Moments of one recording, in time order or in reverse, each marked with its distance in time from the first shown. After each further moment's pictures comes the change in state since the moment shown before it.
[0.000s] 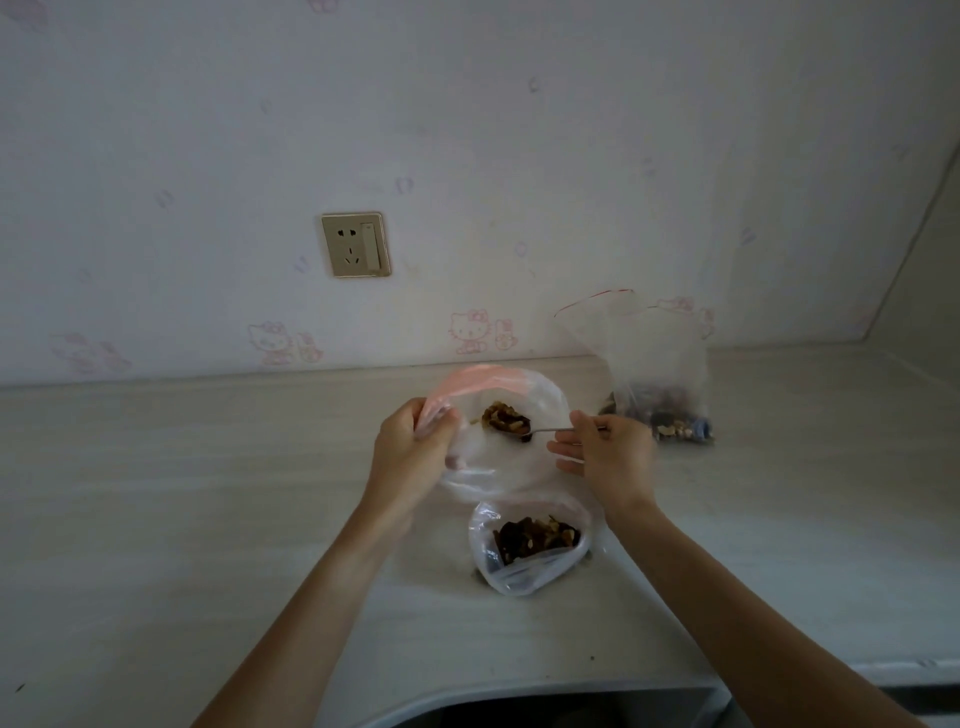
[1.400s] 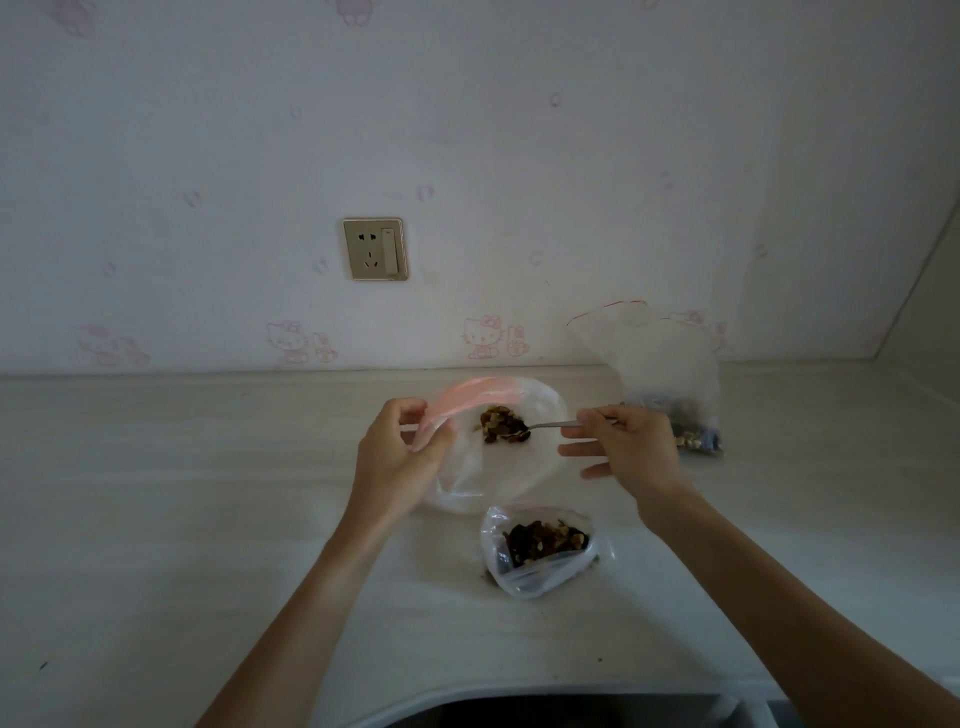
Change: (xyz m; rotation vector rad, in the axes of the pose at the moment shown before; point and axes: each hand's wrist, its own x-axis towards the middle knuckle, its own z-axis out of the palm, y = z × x) left_hand -0.009 -0.003 -0.028 0.165 0.109 0.100; right_hand -0.003 -0.035 -0.016 -0.123 -0.196 -0.024
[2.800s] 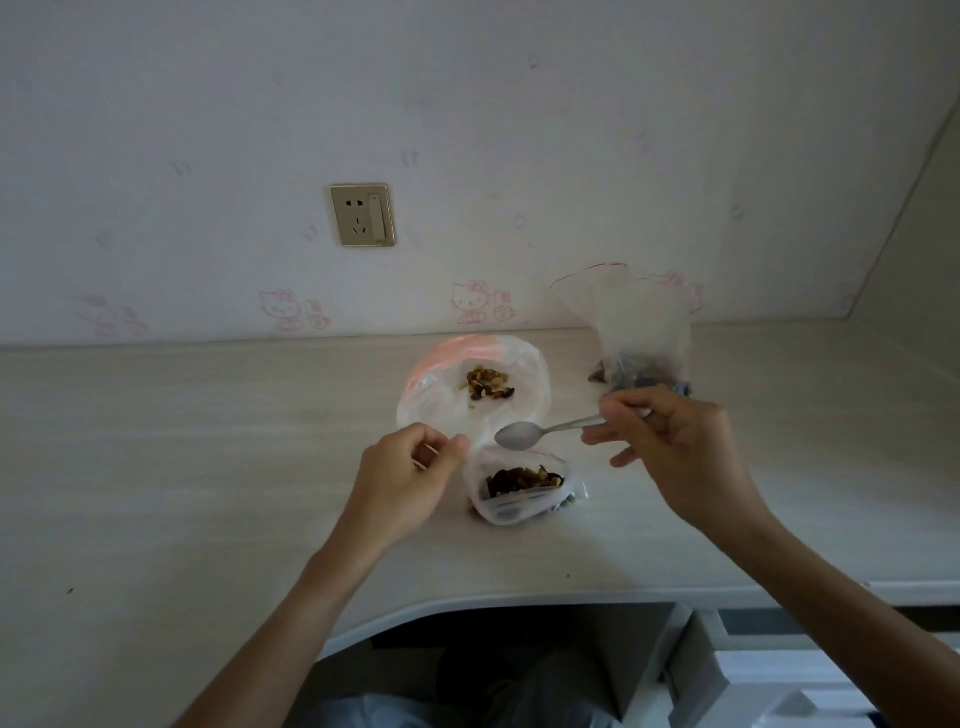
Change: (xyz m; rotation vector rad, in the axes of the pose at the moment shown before) left_hand -0.076 0.013 -0.008 0.182 -0.197 -0.016; right_hand -0.092 -0.016 -0.056 -0.203 -0.082 -0.423
